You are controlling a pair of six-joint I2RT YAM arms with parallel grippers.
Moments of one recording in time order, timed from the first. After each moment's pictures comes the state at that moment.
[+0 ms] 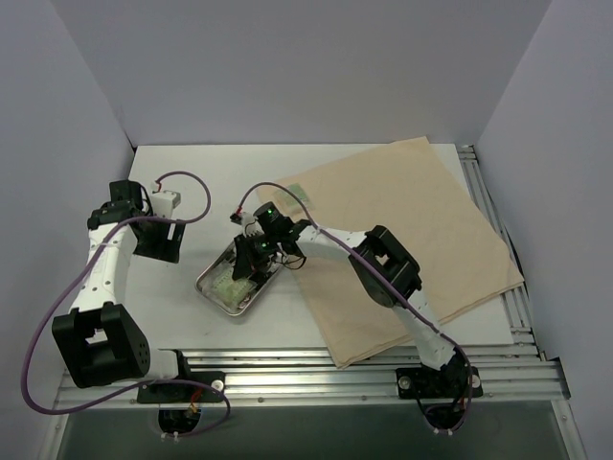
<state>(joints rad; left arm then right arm) 0.19 1.38 1.19 -0.95 0.12 0.39 0.86 2.29 1.63 -0.08 -0.69 0.45</state>
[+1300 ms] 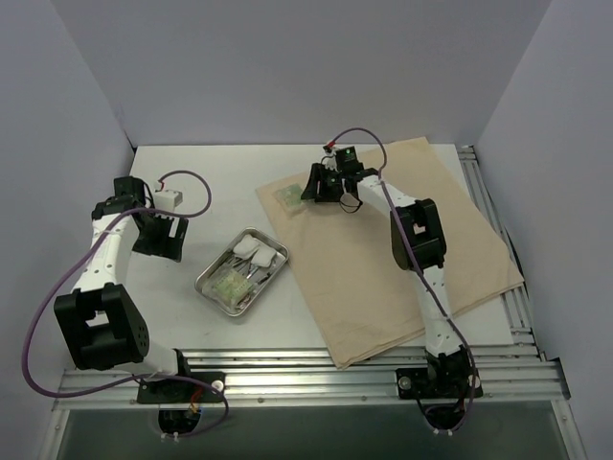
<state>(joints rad) 0.19 1.48 1.22 -0.95 0.11 0.40 0.36 2.42 1.95 -0.27 -0.38 0.43</state>
